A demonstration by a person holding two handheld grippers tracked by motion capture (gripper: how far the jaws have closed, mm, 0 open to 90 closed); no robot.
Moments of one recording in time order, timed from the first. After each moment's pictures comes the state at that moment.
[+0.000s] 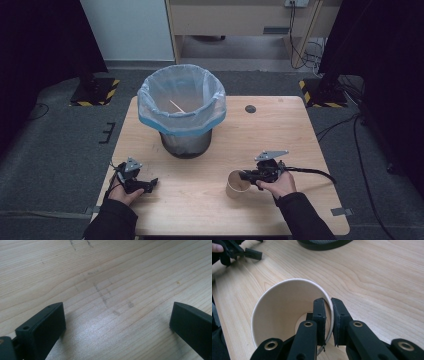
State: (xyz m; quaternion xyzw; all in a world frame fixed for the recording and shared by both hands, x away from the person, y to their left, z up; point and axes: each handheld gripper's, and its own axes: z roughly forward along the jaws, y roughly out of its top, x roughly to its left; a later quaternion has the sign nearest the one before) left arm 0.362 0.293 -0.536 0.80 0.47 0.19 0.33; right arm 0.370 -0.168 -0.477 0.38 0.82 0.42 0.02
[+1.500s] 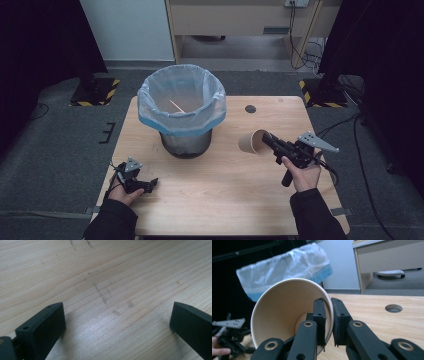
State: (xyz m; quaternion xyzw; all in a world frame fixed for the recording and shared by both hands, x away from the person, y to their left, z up) left arm 0.362 0.293 -0.536 0.80 0.47 0.19 0.33; right arm 0.367 -0.220 -0.398 0.43 0.63 0.63 0.17
